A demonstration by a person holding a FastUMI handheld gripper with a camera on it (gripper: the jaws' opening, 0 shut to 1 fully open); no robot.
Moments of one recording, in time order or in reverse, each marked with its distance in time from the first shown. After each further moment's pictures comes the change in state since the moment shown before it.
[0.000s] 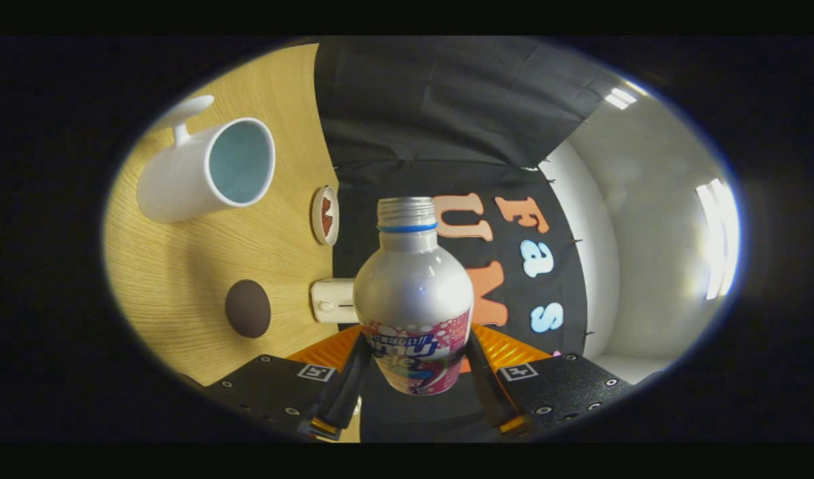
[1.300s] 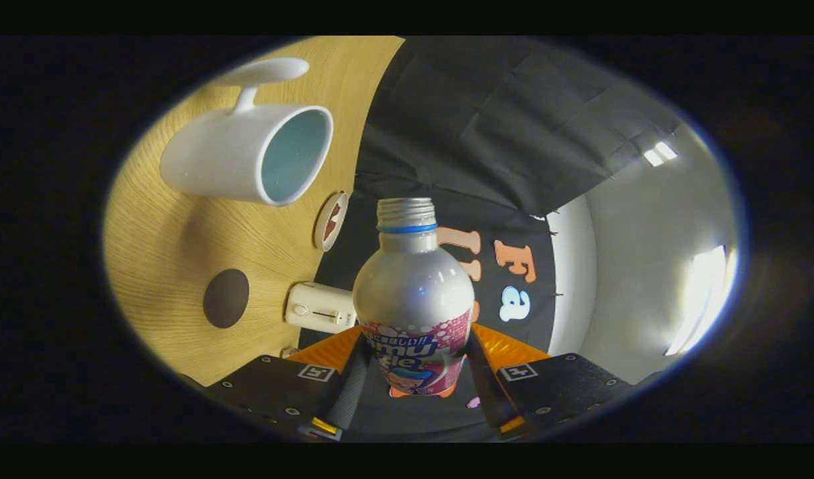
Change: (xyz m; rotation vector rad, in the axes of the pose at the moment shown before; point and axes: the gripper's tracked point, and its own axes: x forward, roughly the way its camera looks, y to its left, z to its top) arm 0.004 -0.003 0.035 -0.264 -0.140 -0.057
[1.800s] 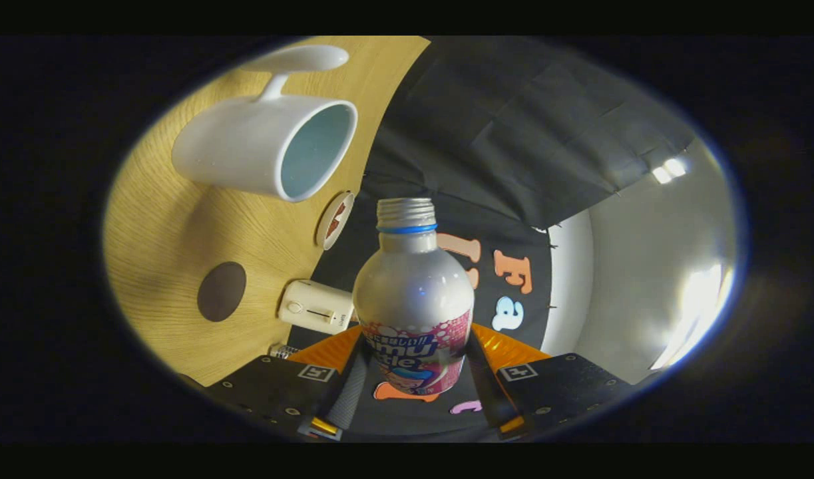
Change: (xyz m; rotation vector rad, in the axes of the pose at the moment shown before) arm 0.003 -0.002 0.007 -0.081 -0.032 -0.003
